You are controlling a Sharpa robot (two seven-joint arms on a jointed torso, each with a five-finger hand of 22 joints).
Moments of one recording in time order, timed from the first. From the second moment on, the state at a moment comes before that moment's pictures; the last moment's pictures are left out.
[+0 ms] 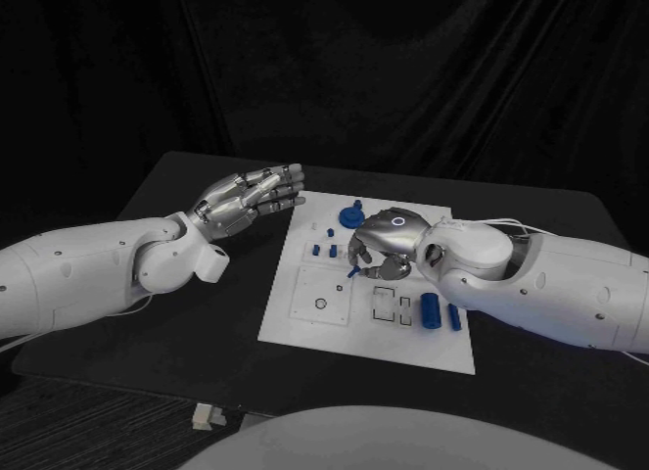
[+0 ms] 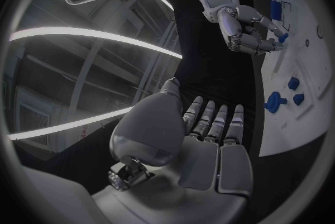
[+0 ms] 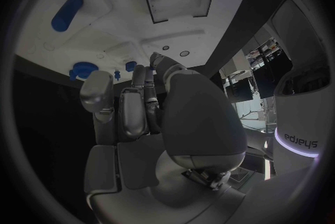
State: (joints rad) left arm 1.17 -0.94 -0.21 1.37 -0.15 0.30 0.67; left_hand 1.39 0.19 -0.22 0.25 0.47 0.44 0.08 0.06 0.04 0.17 0.17 0.41 0.05 0.21 0.20 0.19 0.05 0.19 0.14 0.29 0.07 0.28; right arm 1.22 -0.60 -0.21 1.49 -1.80 -0.22 -0.06; right_hand 1.39 -0.17 0.36 0.11 0.23 1.07 0.06 0.22 0.37 0.95 0.00 0.75 0.61 1.45 -0.07 1.35 1.19 0.12 1.38 0.04 1.02 1.30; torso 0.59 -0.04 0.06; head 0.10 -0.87
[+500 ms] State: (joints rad) left arm 1.15 -0.95 -0.21 1.38 -0.47 0.18 0.68; left_hand 1.54 0.09 -0.08 0.29 0.65 0.89 0.14 0.16 0.07 1.21 0.10 1.34 1.12 1.46 0.02 1.56 1.30 0.08 1.24 0.12 1.31 1.30; right arm 1.25 -0.60 -0.21 1.50 -1.80 -0.24 -0.10; right_hand 1.39 -0.17 0.36 0.11 0.23 1.07 0.06 0.22 0.37 0.95 0.00 0.75 0.61 1.45 -0.07 1.35 1.19 0.12 1.38 0.04 1.02 1.30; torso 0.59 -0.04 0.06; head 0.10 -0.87
